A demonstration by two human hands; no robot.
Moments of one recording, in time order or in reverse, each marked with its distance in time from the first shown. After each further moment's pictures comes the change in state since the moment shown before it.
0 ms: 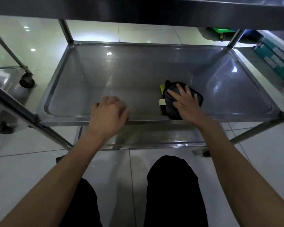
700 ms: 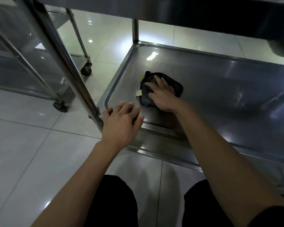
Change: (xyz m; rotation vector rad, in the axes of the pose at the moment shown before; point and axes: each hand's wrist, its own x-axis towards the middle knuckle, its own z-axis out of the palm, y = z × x) left_hand -0.048 -0.111 -0.029 0.123 0.018 -0.271; right_hand 0.123 -0.252 0.084 0.067 -0.248 -0.370
